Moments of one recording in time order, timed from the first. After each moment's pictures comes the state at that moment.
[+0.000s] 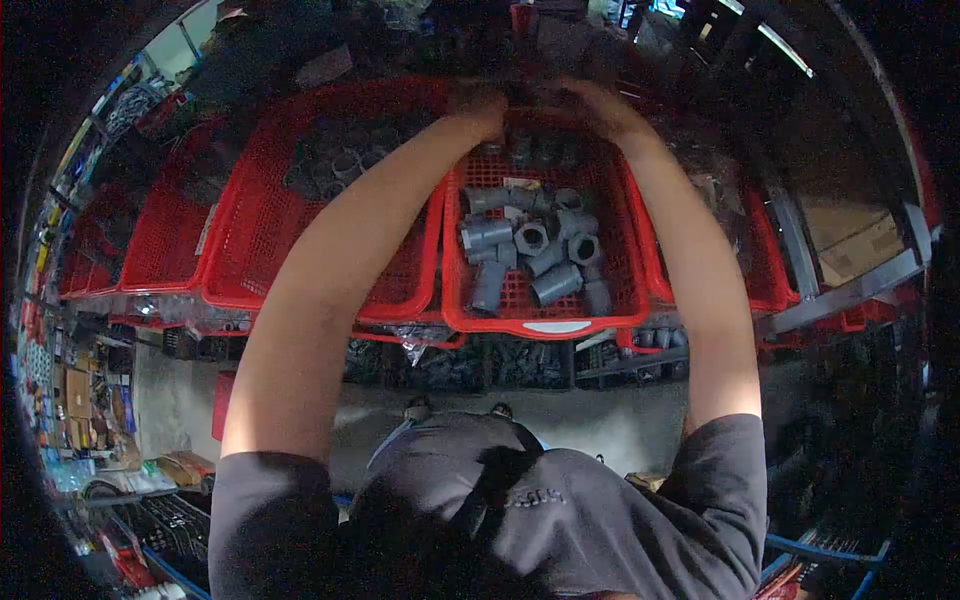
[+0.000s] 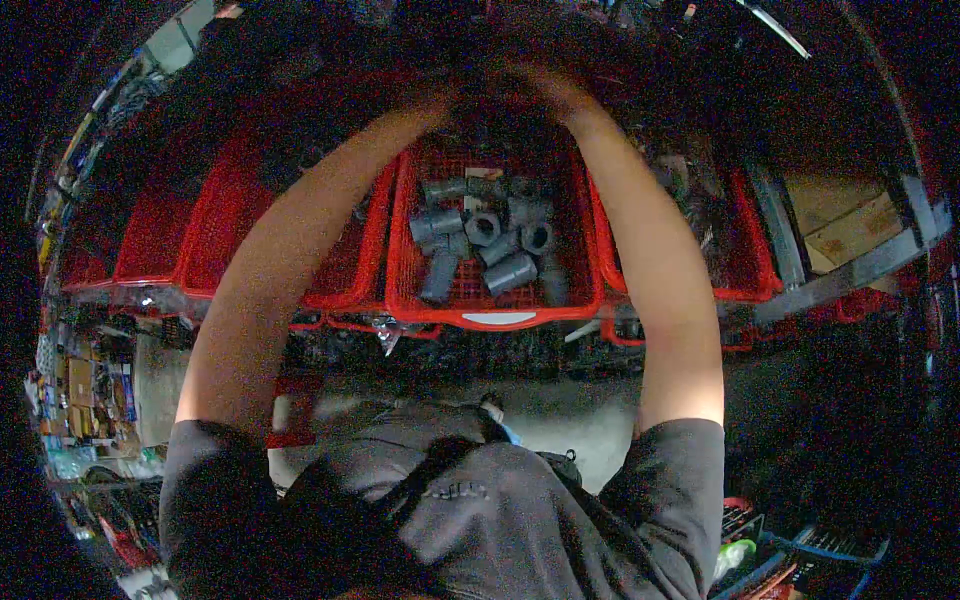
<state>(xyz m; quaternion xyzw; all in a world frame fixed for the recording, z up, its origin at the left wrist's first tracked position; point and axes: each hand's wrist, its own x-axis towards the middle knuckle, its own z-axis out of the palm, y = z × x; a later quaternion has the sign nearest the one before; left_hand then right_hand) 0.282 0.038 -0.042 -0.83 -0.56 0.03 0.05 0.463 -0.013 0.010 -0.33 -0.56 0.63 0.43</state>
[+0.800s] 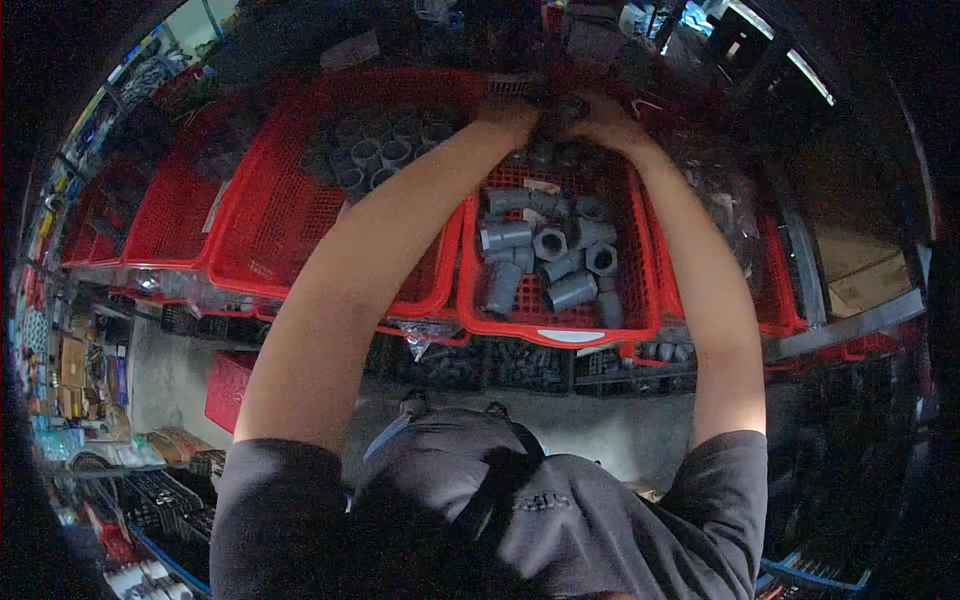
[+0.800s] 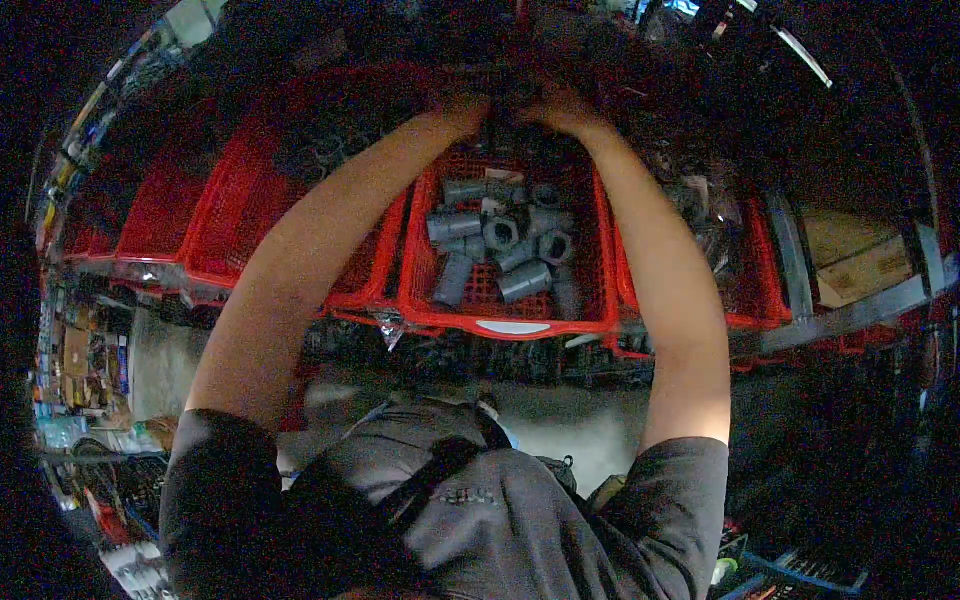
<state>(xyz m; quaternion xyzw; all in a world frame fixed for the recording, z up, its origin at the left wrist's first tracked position) 0.288 0.027 -0.055 -0.82 -0.55 -0.12 0.06 0.452 -0.002 0.000 -0.42 -0.85 0.16 0.27</state>
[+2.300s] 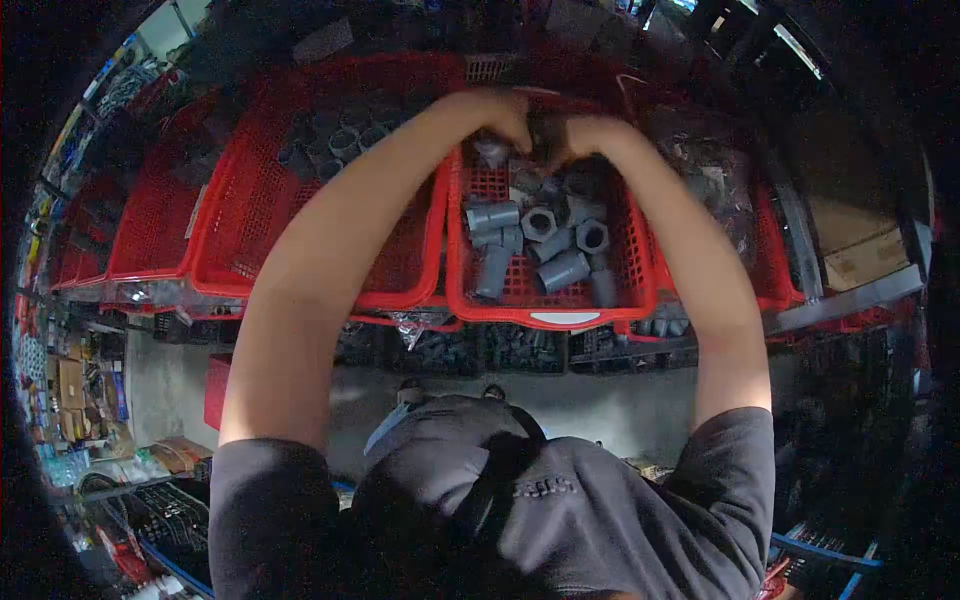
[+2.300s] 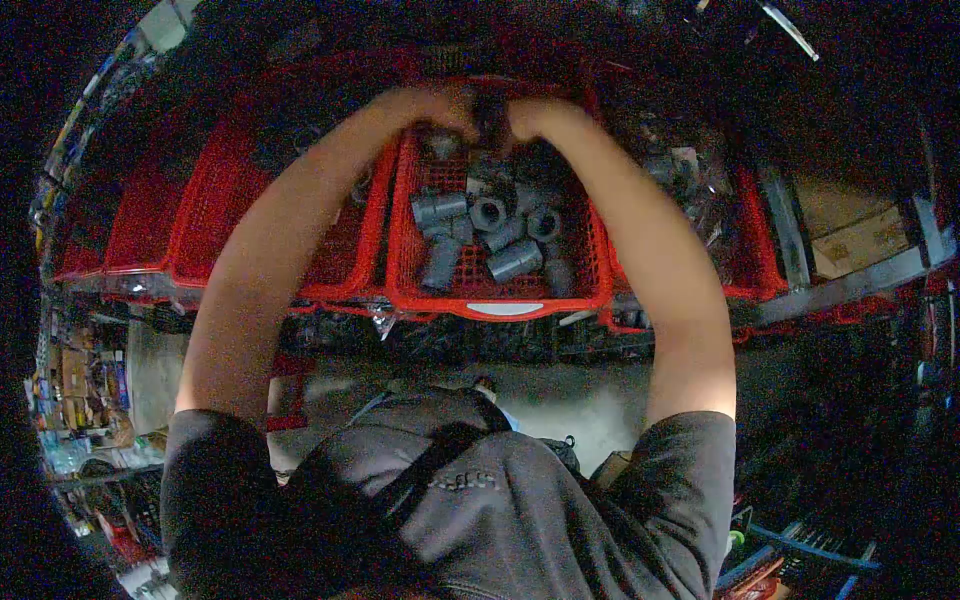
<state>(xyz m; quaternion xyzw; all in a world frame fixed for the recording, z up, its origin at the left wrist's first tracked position) 0.288 -0.016 -0.012 -0.86 -0.45 0.11 -0.22 0.444 -0.001 -0.023 -0.39 -0.90 0.16 -0.14</state>
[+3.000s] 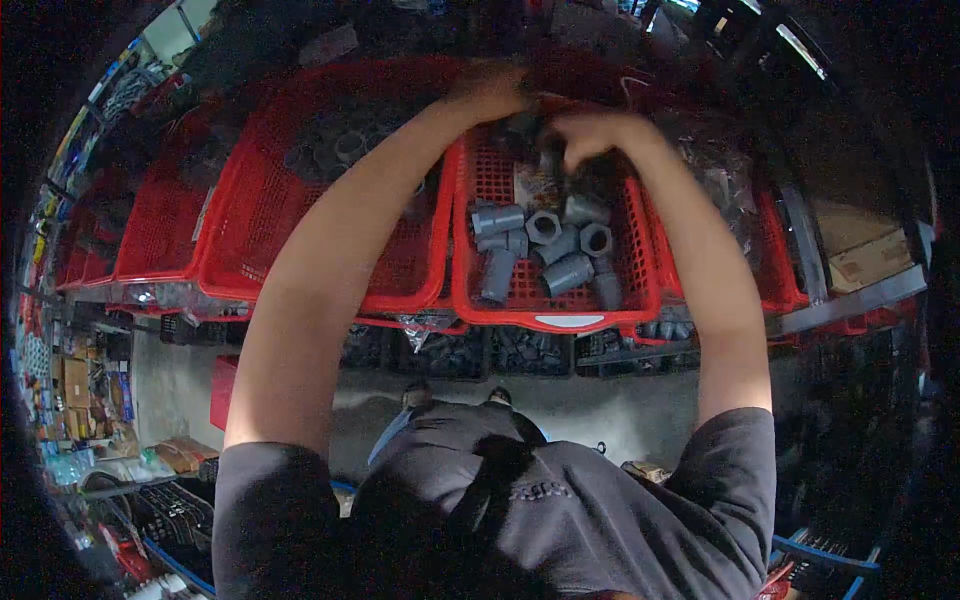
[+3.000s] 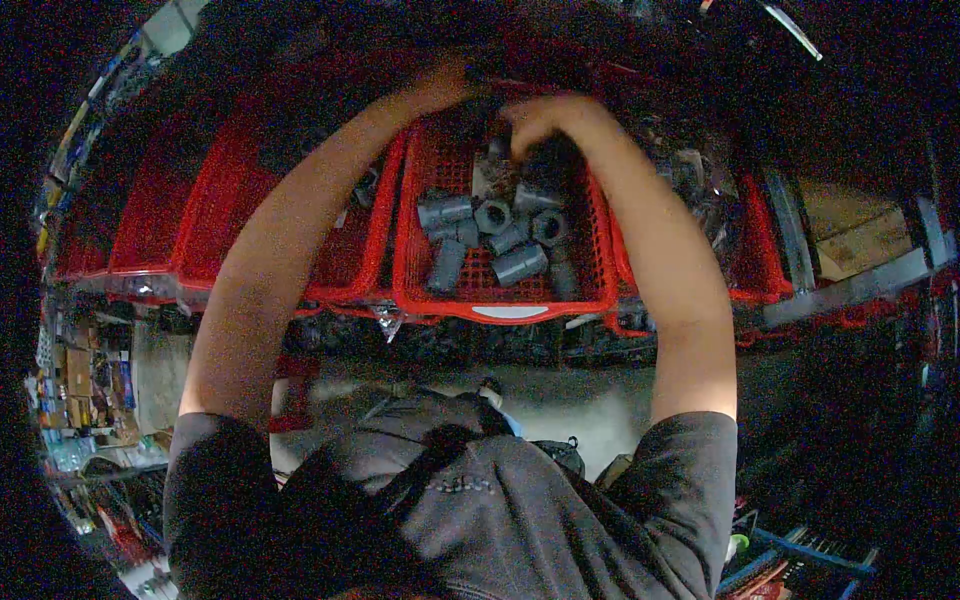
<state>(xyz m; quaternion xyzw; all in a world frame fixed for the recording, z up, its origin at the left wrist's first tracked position) 0.276 0.014 -0.023 -0.86 -0.44 -0.25 -0.03 0.442 -0.011 -0.003 -0.42 -0.84 0.17 -0.29</state>
